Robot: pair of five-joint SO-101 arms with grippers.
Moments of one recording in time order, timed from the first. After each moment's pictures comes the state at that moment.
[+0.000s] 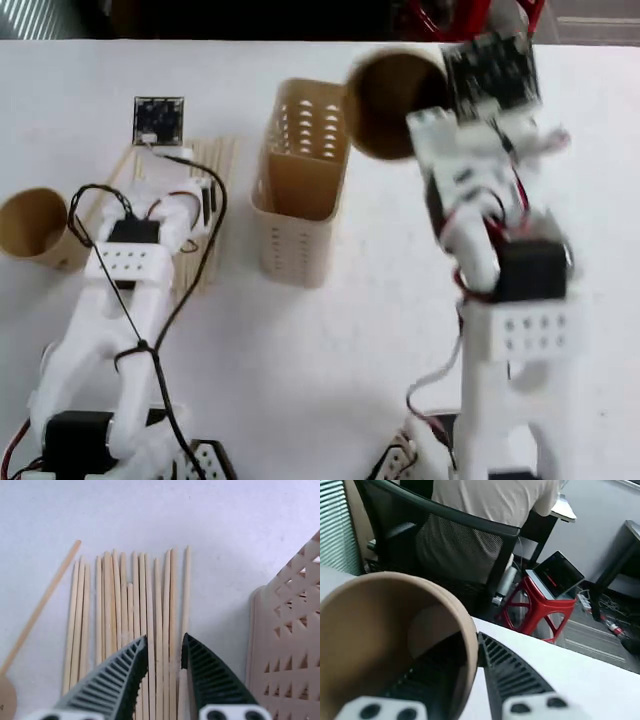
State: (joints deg) left arm -5.0 -19.7 44.0 31.6 1.8; right arm -9.7 -31.3 0.5 53.8 17.4
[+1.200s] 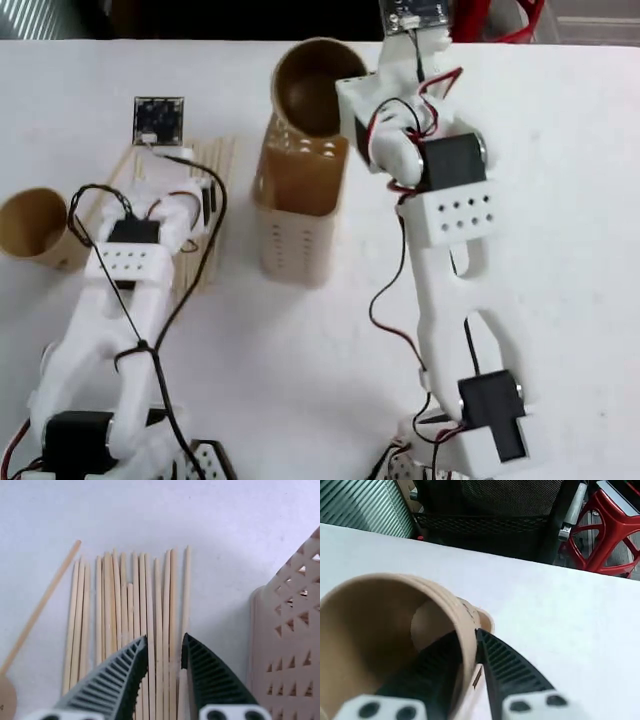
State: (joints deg) left arm -5.0 -19.7 44.0 31.6 1.8; right arm -17.6 -5.7 -16.3 63.6 1.3
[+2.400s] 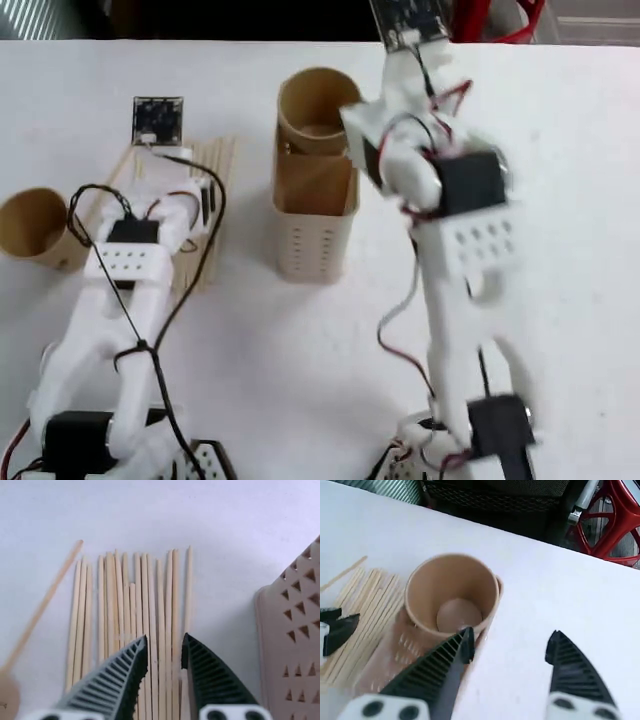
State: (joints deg) left arm -6.0 -19.7 44.0 31.6 1.8; right arm -17.8 -15.4 -17.5 79.9 9.5
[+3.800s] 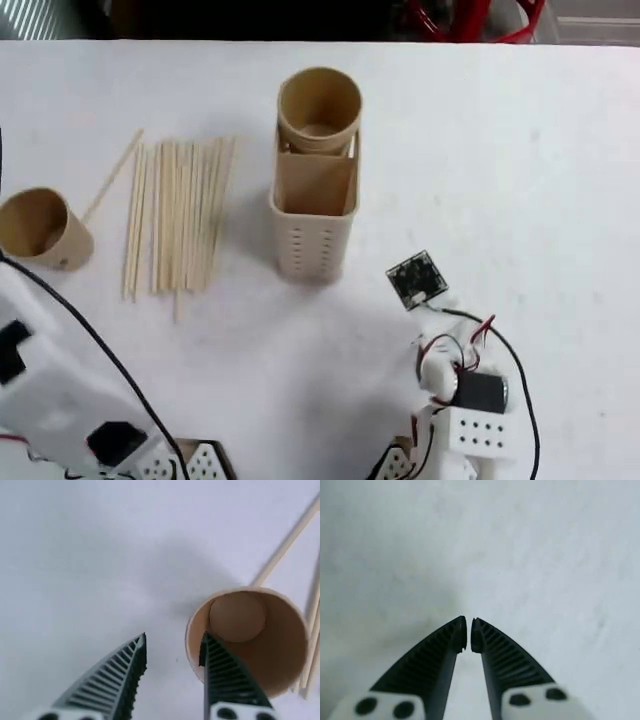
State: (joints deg) left arm -48.4 19.9 -29.0 86.2 -29.2; right arm 4.0 -85.8 91.5 60.4 39.1
